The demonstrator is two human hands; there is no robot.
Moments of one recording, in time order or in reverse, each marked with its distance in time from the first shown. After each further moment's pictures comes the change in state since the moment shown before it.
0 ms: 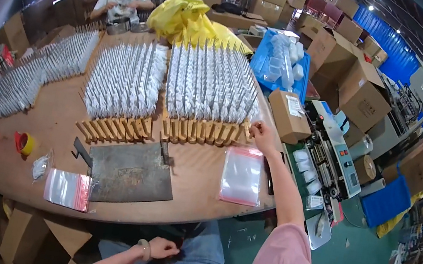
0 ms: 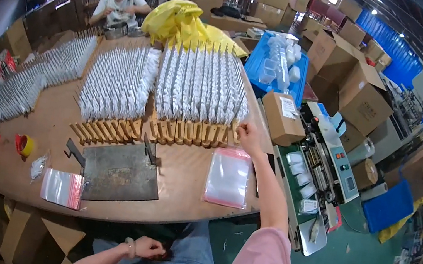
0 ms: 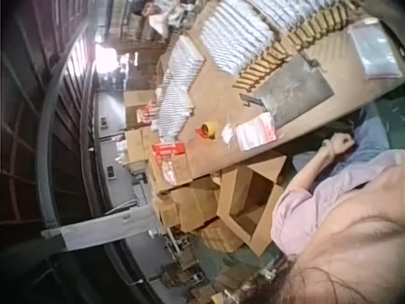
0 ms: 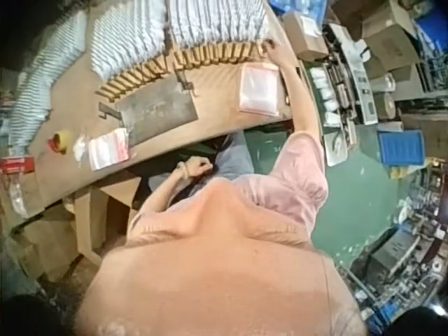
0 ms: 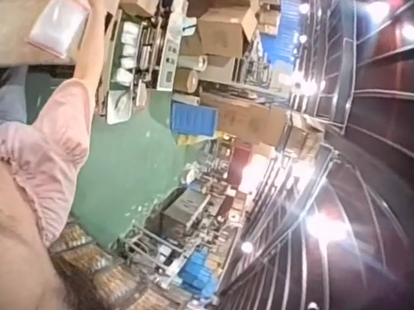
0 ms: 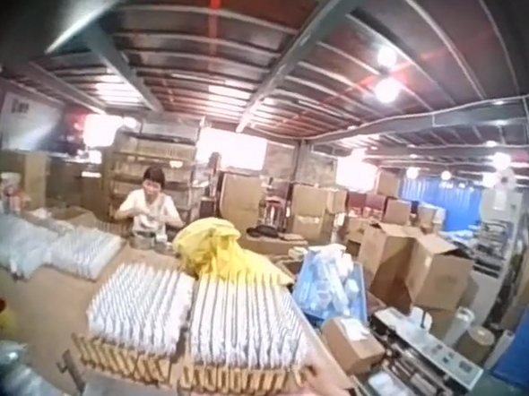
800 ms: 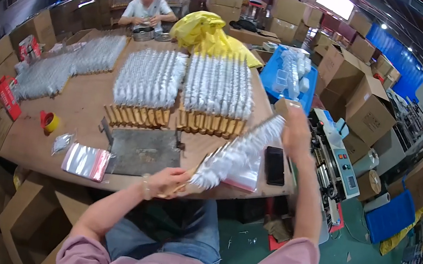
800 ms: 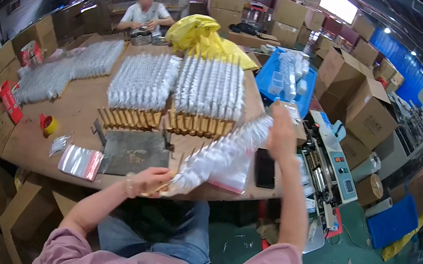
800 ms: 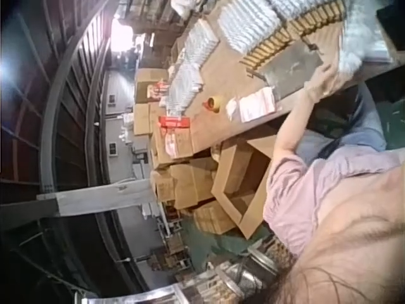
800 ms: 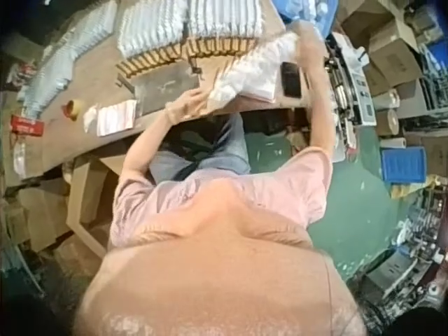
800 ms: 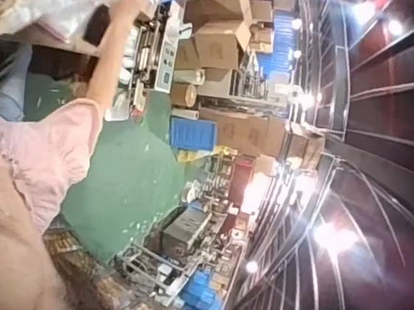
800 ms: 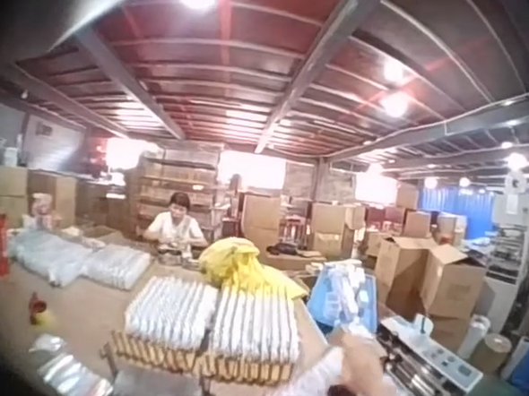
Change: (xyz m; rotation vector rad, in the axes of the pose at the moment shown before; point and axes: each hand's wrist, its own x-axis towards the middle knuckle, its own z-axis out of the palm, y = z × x) left_hand -0.036 0.116 -0.125 -1.058 0.337 0.187; right_hand -0.077 -0.147 -0.104 -0.805 0.278 -0.737
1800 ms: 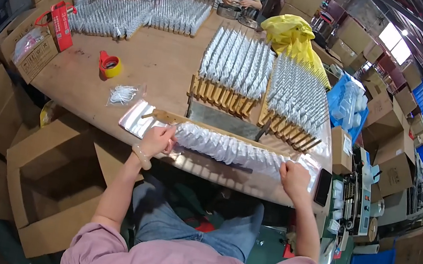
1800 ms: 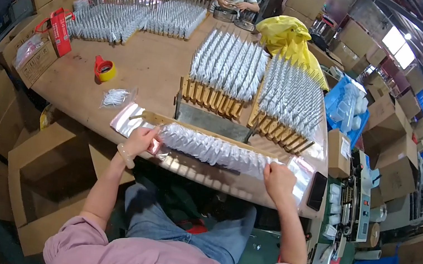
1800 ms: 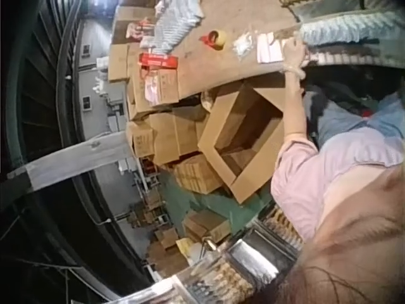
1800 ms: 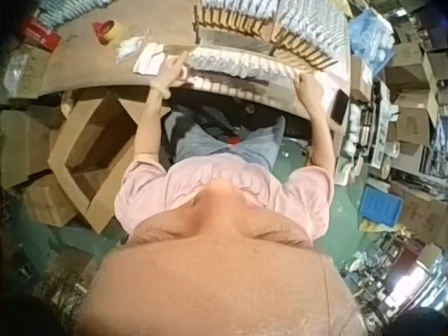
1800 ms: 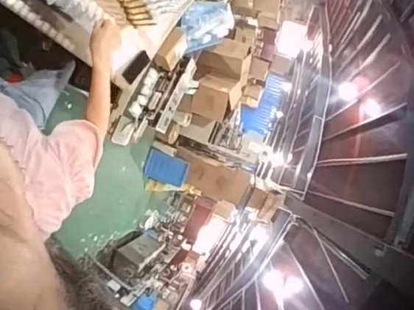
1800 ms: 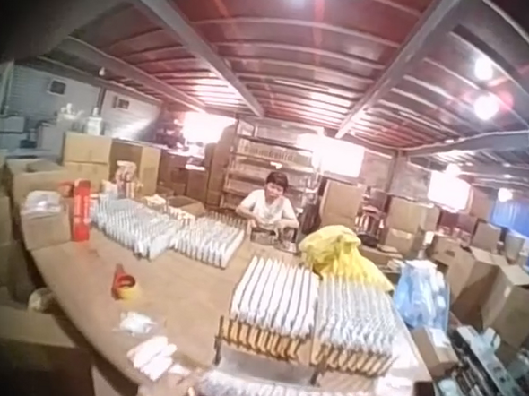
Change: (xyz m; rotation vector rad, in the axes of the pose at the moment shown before) left_hand -0.154 -0.031 -0.200 0.576 0.930 0.337; right_hand -0.009 -0.231 0.033 0.076 -0.655 0.169
